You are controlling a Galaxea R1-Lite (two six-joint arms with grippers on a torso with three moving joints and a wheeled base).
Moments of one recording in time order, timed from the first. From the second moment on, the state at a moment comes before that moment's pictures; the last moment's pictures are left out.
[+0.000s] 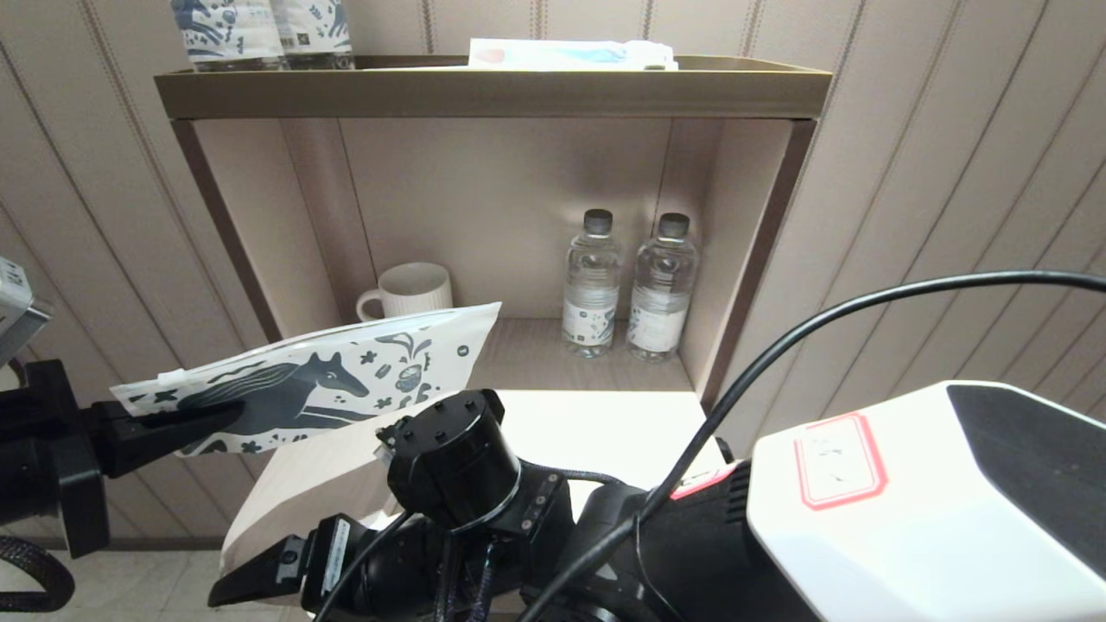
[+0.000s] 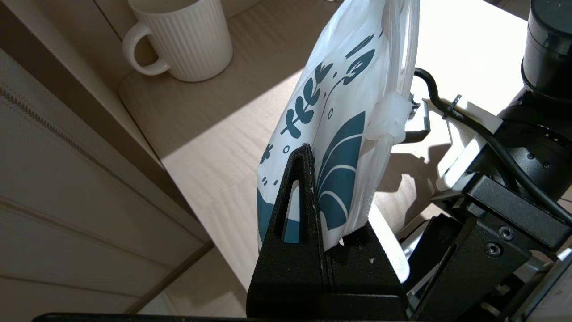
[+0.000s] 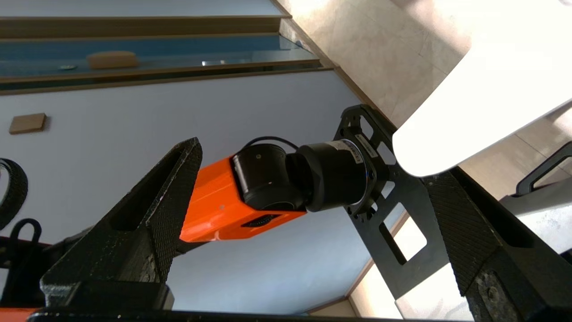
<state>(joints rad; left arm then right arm) -0.05 1.08 -0.68 -0.04 -0.59 0.36 1.06 2.20 -1.40 -0.47 0.56 1.17</state>
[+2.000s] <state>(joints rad) -0.07 1.12 -0.67 -0.05 -0.59 0.35 1.03 2.18 -1.41 -0.45 0.55 1.15</state>
